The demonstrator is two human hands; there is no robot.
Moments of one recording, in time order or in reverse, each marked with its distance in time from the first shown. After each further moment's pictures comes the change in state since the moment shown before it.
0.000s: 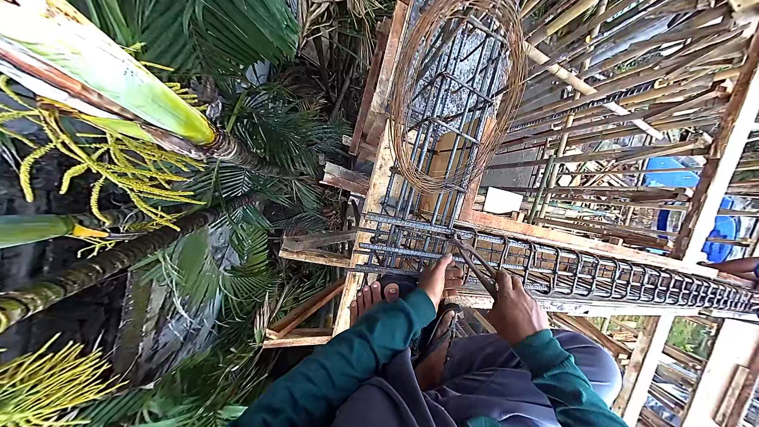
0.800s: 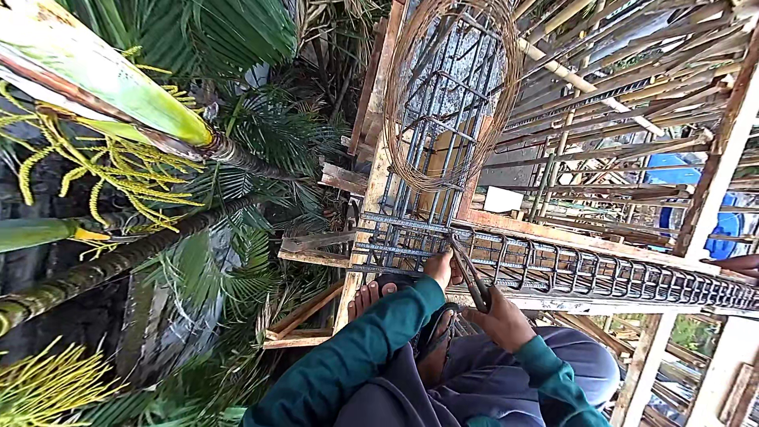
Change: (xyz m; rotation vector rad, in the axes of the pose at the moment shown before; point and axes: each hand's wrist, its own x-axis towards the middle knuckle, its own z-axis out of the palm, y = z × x) left_hand 0.027 0.008 0.020 -0.057 0.100 -0.005; right_hand 0.001 0.005 0.010 0.483 -0.319 0.069
